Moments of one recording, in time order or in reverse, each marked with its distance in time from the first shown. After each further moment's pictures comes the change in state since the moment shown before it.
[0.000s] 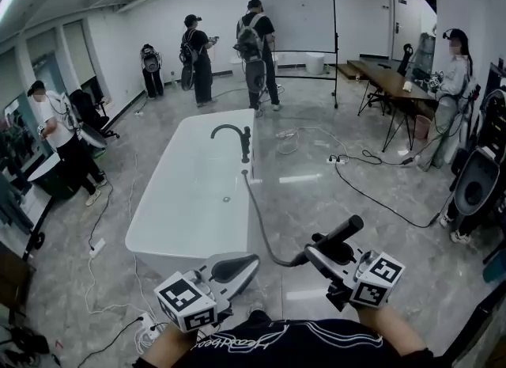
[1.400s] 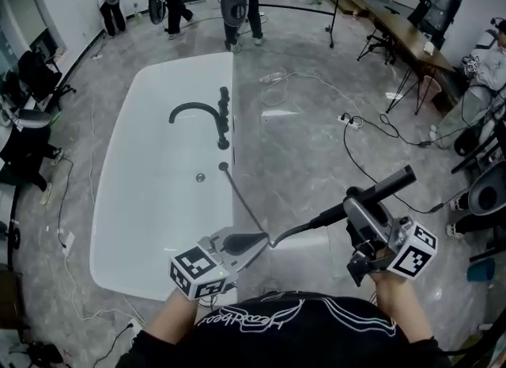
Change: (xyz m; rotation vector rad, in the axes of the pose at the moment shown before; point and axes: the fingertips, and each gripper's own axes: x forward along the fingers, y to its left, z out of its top) left arm 0.245 0.352 -0.090 -0.161 0.228 -0.222; right arm 0.208 -0.368 0.048 0.293 -0.078 -0.157
